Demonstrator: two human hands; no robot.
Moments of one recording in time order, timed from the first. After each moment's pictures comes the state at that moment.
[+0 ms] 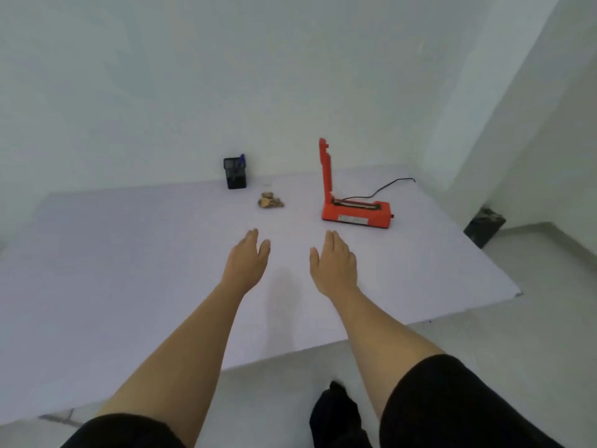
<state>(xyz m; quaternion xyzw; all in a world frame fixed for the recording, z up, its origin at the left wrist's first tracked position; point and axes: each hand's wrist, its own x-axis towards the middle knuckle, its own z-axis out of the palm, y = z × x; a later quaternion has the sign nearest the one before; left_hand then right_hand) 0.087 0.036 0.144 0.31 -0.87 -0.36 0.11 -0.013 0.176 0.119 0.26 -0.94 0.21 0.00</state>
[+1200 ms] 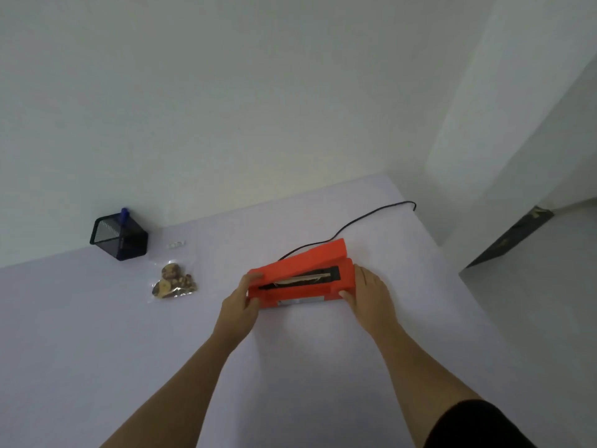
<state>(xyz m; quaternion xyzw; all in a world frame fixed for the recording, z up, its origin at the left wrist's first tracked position) -0.307 0.018 0.047 0.33 -0.84 -0.44 0.03 -0.462 0.222 -0.014 0.25 -0.94 0.23 -0.09</state>
